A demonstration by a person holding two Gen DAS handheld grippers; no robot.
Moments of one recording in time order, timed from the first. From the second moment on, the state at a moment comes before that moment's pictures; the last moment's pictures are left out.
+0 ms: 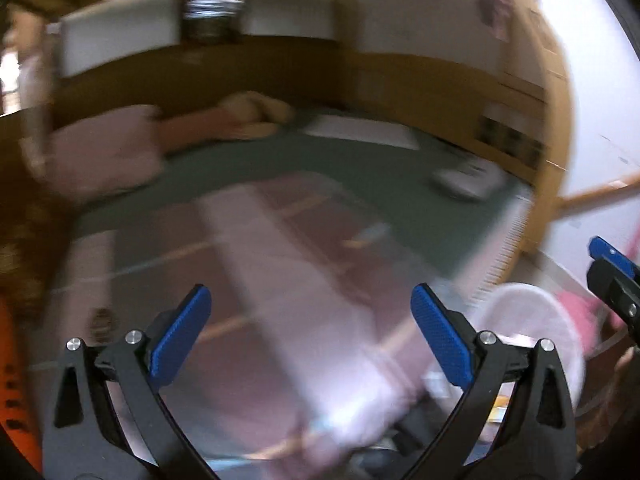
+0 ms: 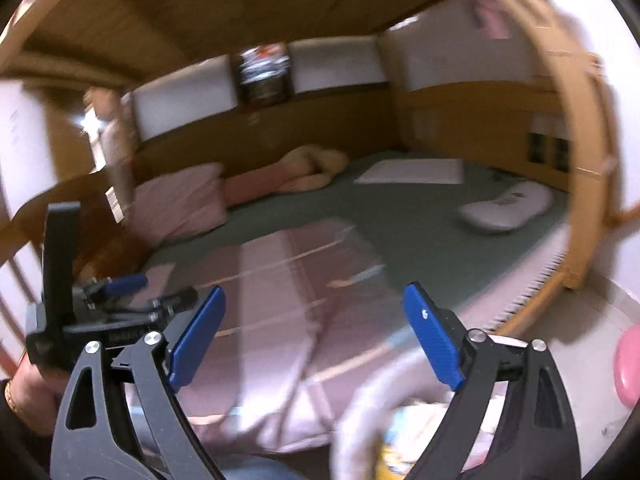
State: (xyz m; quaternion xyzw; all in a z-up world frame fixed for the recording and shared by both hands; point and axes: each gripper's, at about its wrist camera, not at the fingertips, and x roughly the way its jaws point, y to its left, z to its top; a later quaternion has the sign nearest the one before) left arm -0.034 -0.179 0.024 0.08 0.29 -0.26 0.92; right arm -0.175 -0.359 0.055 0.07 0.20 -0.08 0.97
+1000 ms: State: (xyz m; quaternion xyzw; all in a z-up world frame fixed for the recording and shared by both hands) left arm 0.053 0.016 -0.003 -0.01 0.31 -0.04 0.95; right arm 0.034 -0.203 -0.012 -0.01 0.30 -0.02 0.96
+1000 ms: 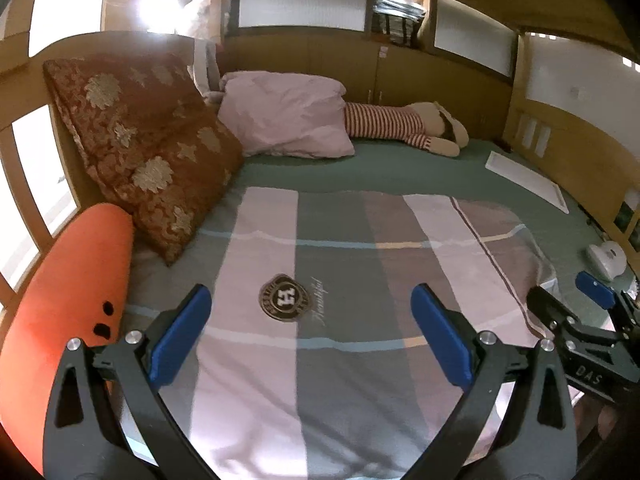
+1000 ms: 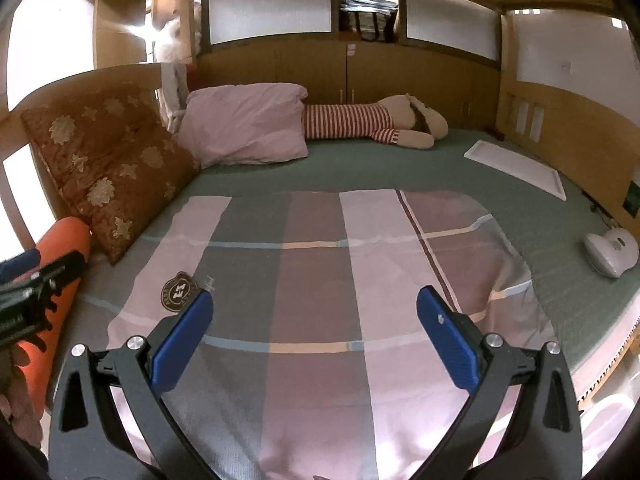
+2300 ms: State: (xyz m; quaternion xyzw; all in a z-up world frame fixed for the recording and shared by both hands) left arm 0.055 -0.002 -0.015 0.00 0.33 -0.05 0.94; right arm 0.039 -0.199 -0.012 -0.01 0.29 -0.01 0.96
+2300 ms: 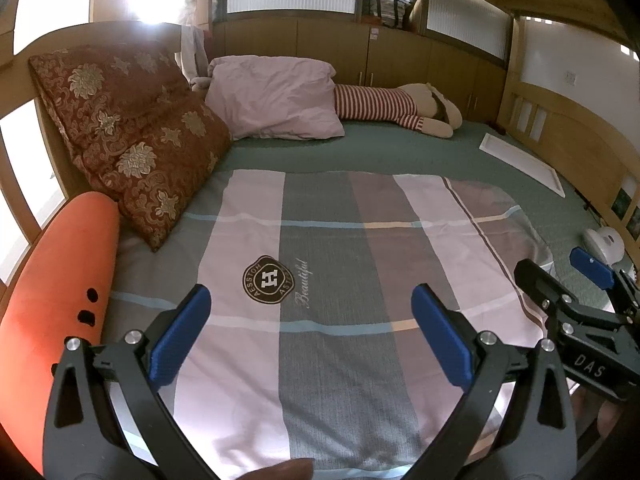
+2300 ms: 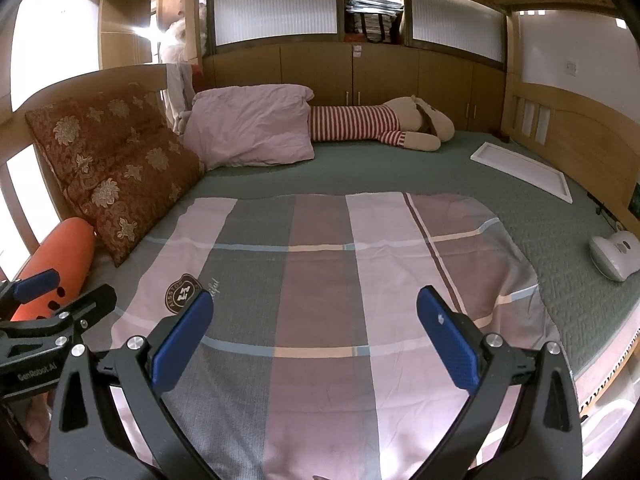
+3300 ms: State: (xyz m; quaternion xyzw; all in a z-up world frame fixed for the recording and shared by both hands) left arm 0.055 -0.002 -0.021 0.00 0.34 -0.04 0.94; right arm 0.040 -0.197 -0.012 -0.01 0.29 -0.01 0.96
